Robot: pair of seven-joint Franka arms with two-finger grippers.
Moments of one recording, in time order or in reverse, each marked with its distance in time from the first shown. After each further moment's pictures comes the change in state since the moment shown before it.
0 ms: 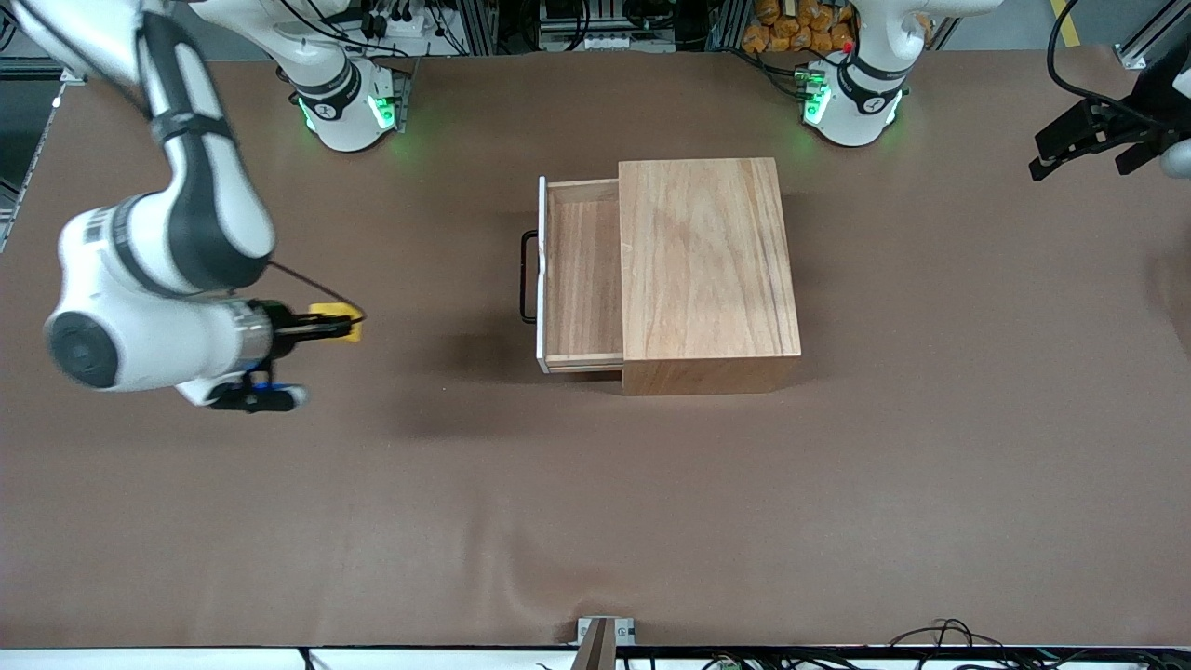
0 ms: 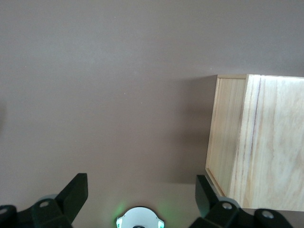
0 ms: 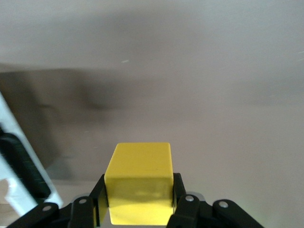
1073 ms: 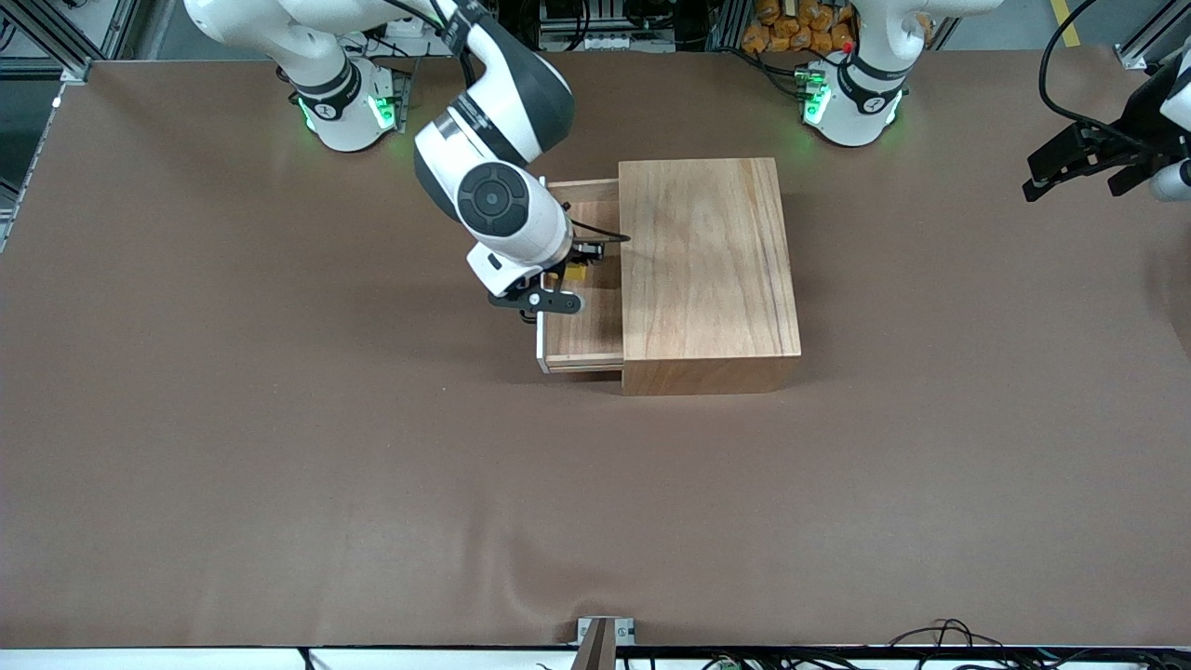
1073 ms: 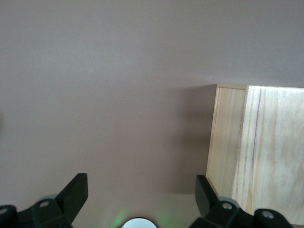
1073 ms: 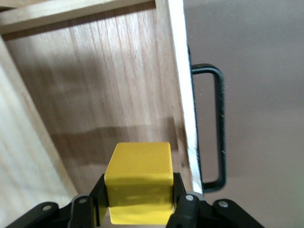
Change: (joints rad) left arm 0.000 0.023 -0.001 -0.013 0.000 0.063 0.002; right arm 0.476 0.063 0.003 -0.038 0.077 0.326 0.507
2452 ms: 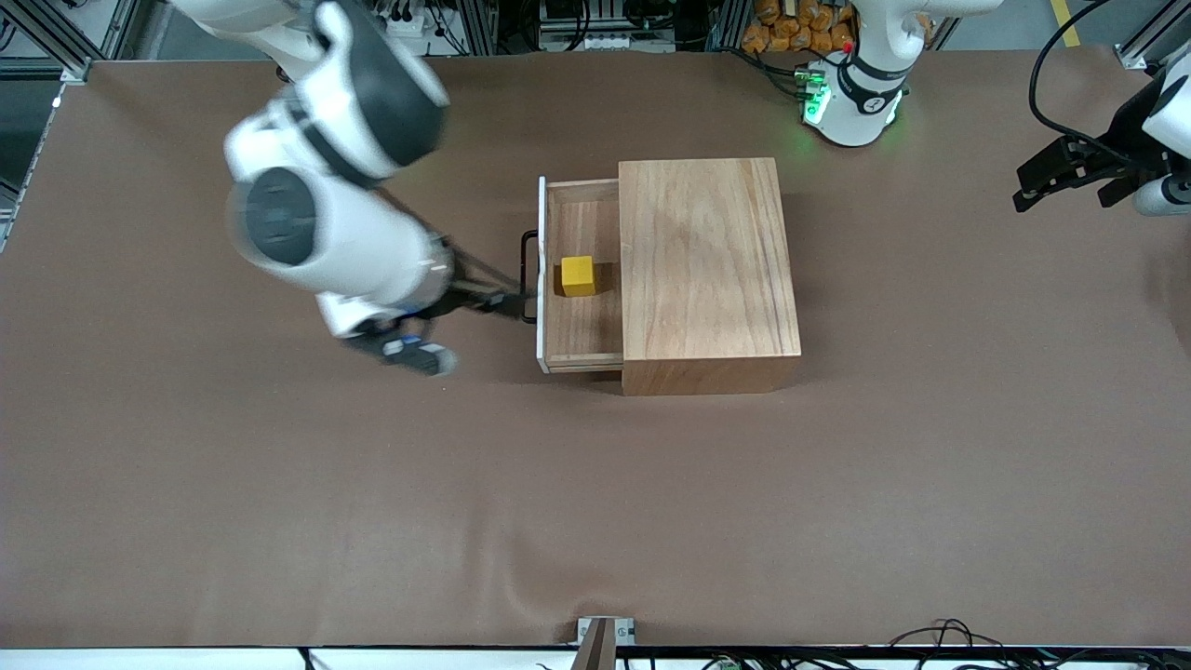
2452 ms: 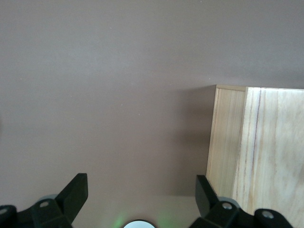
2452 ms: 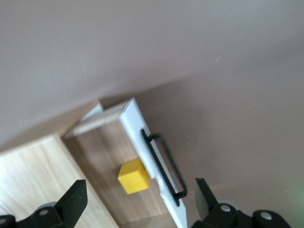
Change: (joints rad) left arm 0.000 0.019 -0.010 0.001 0.000 0.016 0.000; right arm -0.273 0.006 -0.041 0.383 -0.001 -0.303 0.046
